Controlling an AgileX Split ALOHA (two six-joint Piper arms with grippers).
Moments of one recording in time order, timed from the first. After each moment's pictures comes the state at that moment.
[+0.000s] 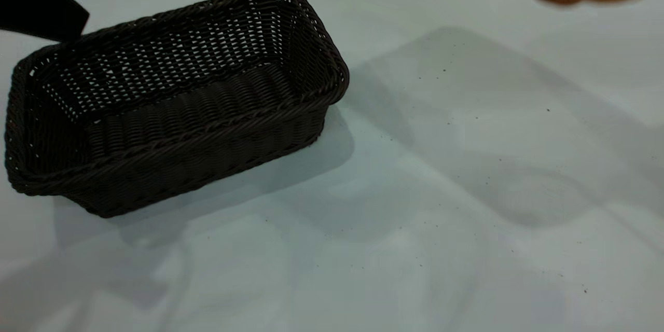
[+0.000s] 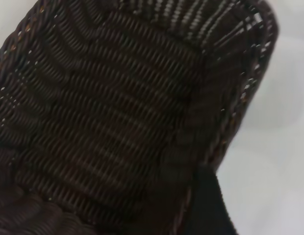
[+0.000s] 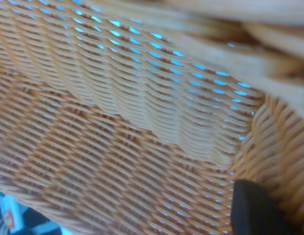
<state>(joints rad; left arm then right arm) -0.14 1.23 -0.67 -0.68 0.62 0.96 -0.26 1.34 -0.74 1.12 0.90 -0.52</state>
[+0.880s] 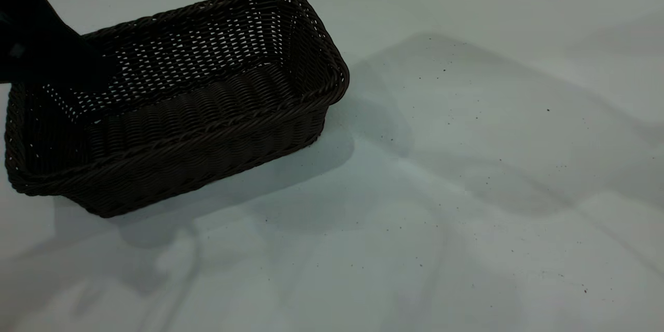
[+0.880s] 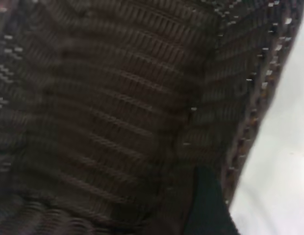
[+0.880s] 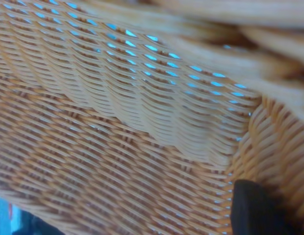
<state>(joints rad) -0.14 1.40 -0.67 -0.71 0.59 1.17 -0.26 1.28 -0.84 1.12 0.93 -0.56</state>
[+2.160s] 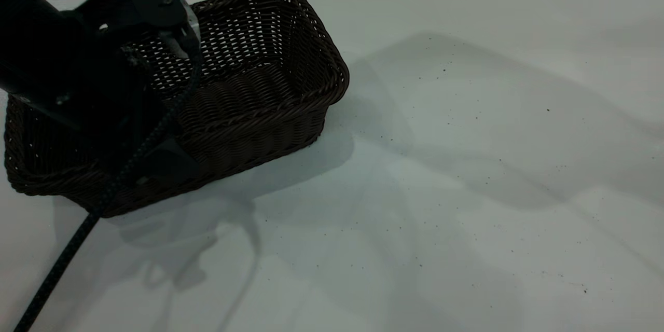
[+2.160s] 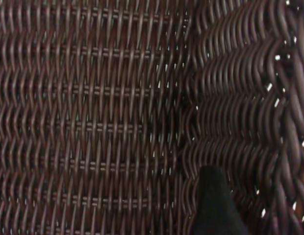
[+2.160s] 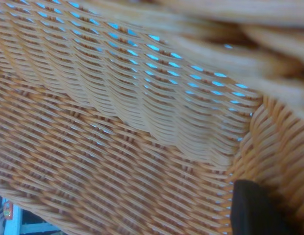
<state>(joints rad) -0.36 1.75 -0.68 -0.71 0.27 1.39 -0.26 1.28 -0.84 1.17 0.94 -0.63</state>
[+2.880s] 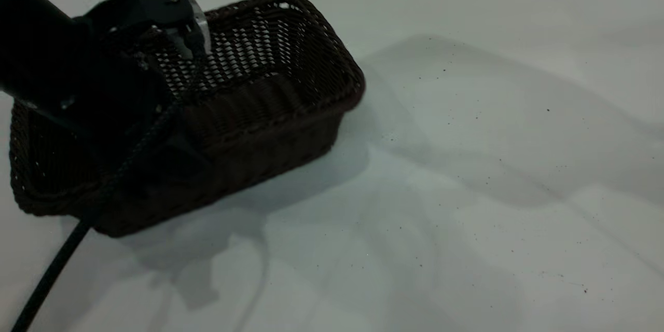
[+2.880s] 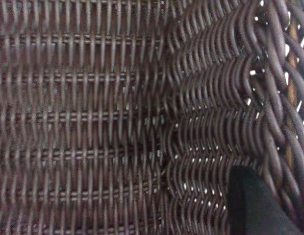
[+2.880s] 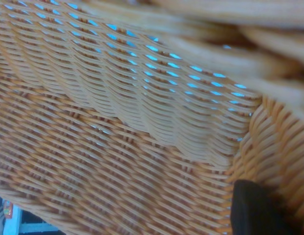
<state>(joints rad) -0.37 1.75 -0.68 -0.92 0.42 1.57 -0.26 1.28 -0.84 1.20 0.94 -0.68</state>
